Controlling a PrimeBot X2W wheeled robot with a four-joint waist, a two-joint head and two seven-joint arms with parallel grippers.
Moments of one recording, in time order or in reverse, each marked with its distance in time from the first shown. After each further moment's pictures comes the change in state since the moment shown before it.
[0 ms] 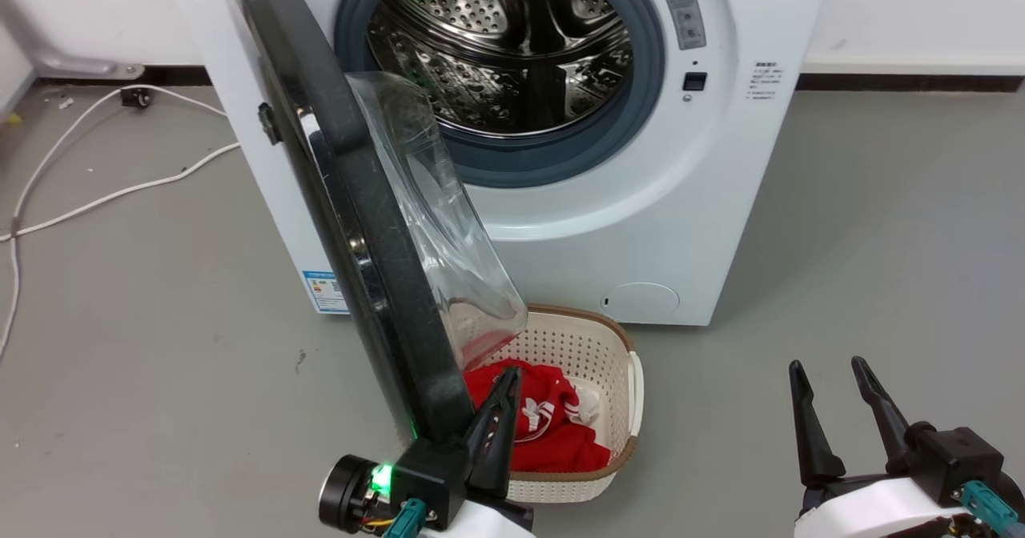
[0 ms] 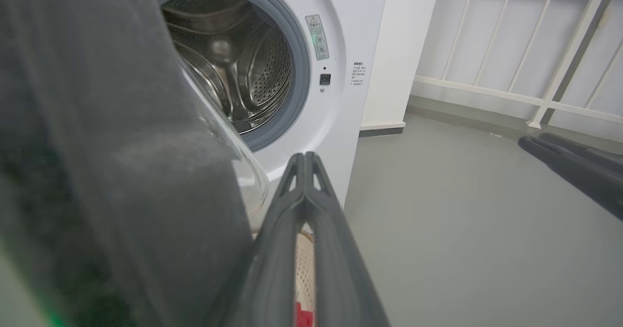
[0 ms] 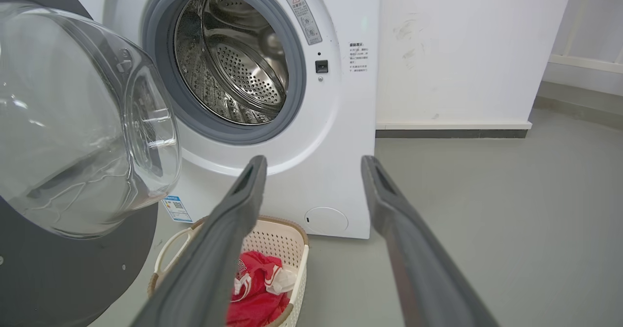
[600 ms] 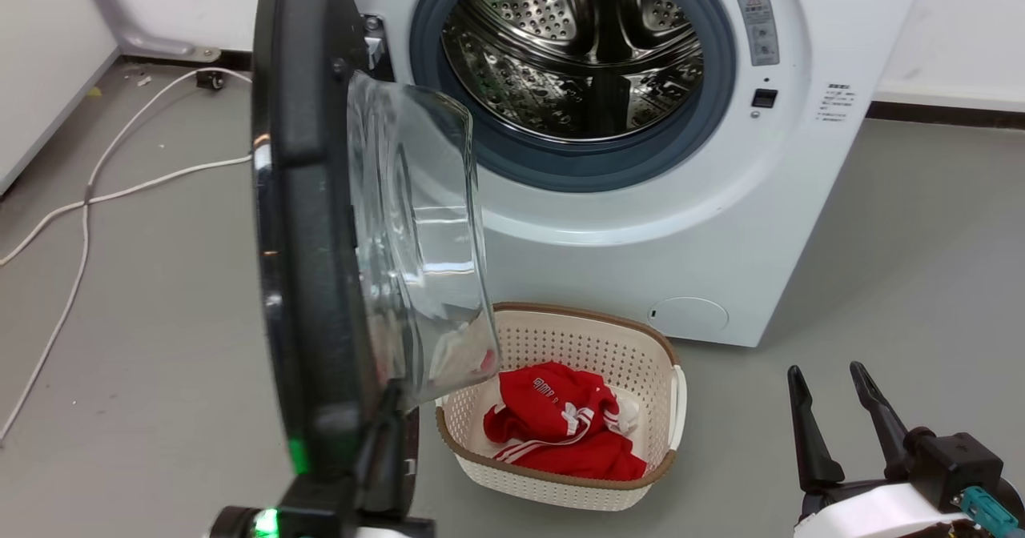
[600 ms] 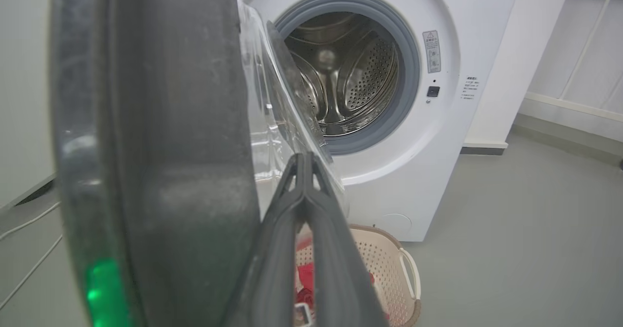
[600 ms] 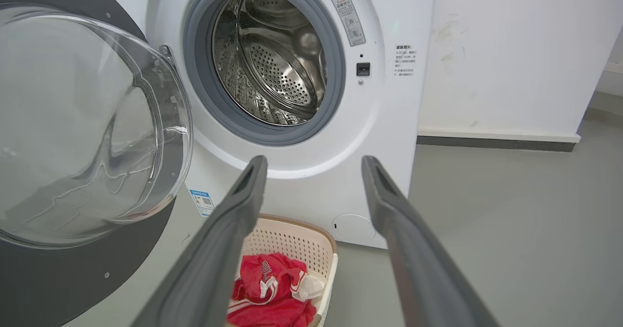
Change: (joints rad) left arm 0.157 0.100 0.099 -0.245 0.011 0.136 0.081; right arm 0.011 0.000 0.006 -0.002 0.008 0.000 -0.003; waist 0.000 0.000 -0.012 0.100
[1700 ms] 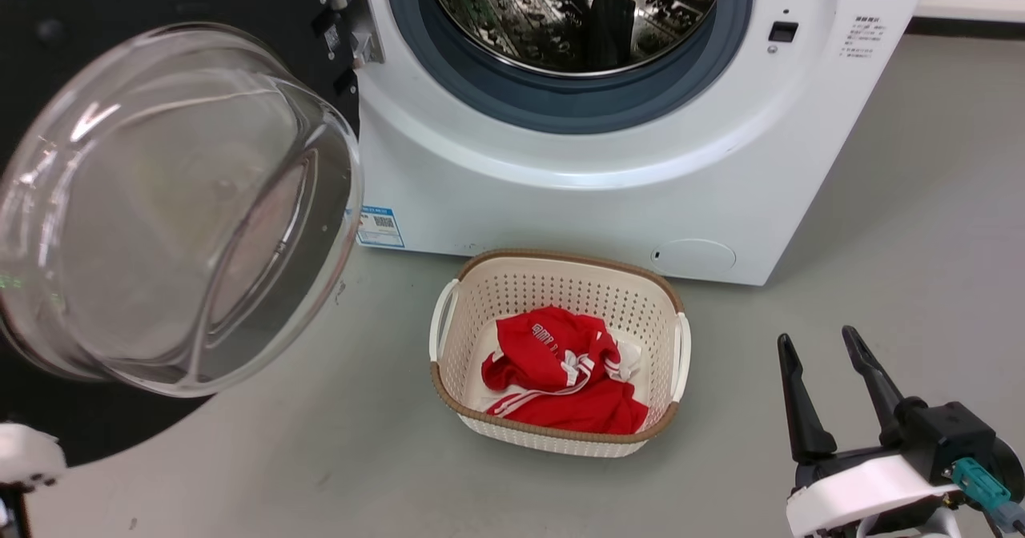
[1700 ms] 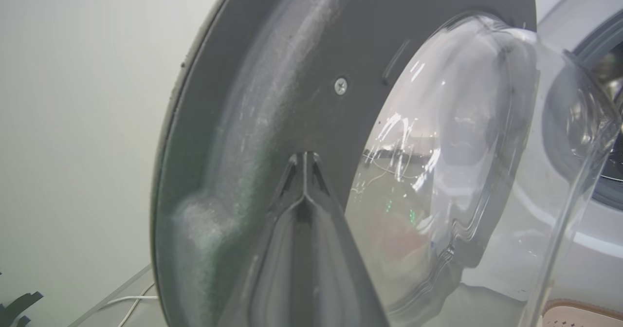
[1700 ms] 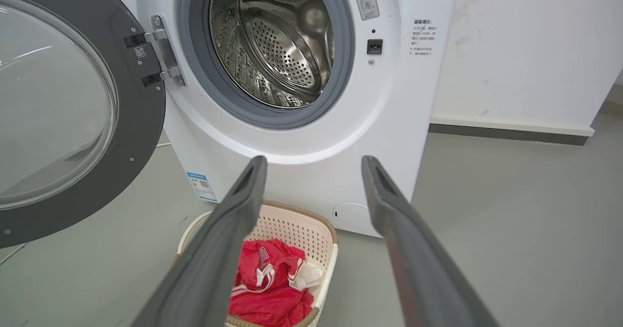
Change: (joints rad) left arm -0.101 0.332 0.573 0.243 -0.241 -0.029 -0.104; right arm -0.043 0.000 0.019 -0.040 -0.047 0.000 0.022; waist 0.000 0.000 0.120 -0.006
